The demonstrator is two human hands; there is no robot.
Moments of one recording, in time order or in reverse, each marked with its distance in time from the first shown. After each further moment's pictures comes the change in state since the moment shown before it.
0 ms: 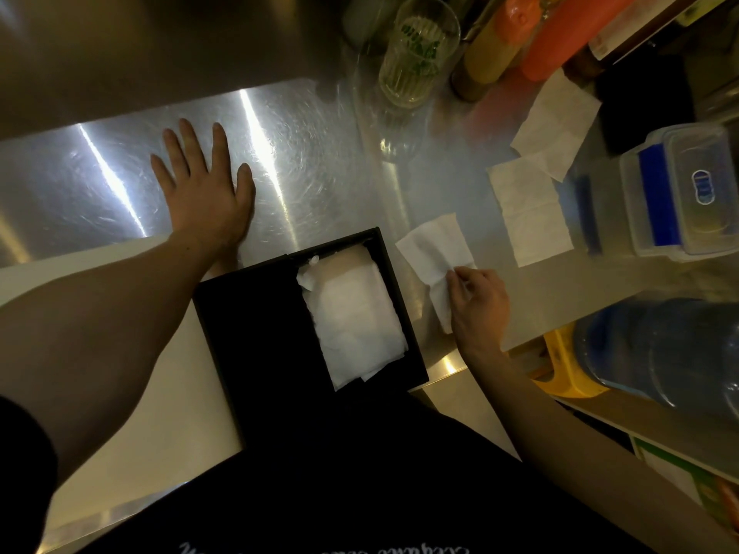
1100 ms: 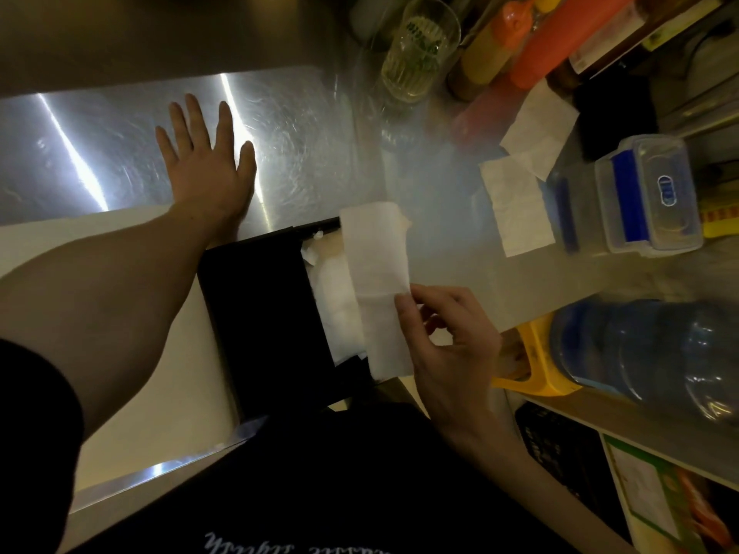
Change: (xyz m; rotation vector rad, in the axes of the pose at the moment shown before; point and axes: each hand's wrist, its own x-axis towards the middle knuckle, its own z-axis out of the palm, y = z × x) left_hand -0.001 -0.004 0.002 -0.058 0.023 0.019; right_hand -0.108 -0.112 -0.064 0.410 0.049 -0.300
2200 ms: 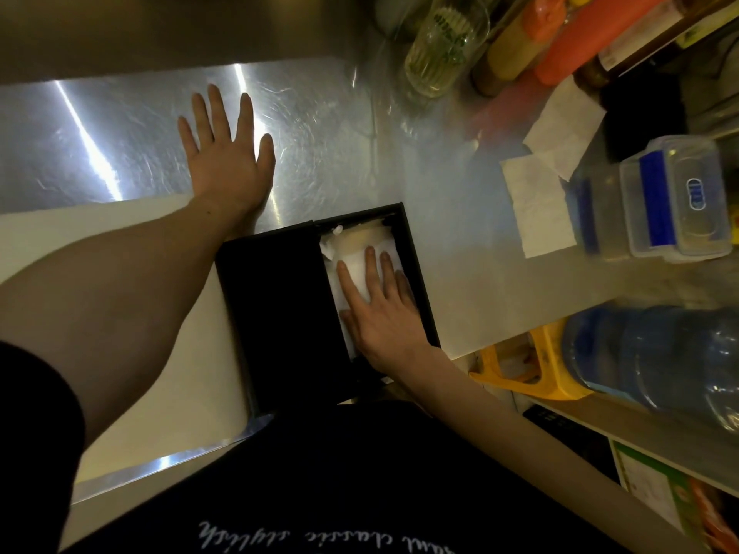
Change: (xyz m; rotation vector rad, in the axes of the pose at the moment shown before) left_hand -0.002 -0.001 0.002 0.031 -0.006 -0.018; right_hand 0.015 0.059 0.083 -0.762 -0.915 -0.174
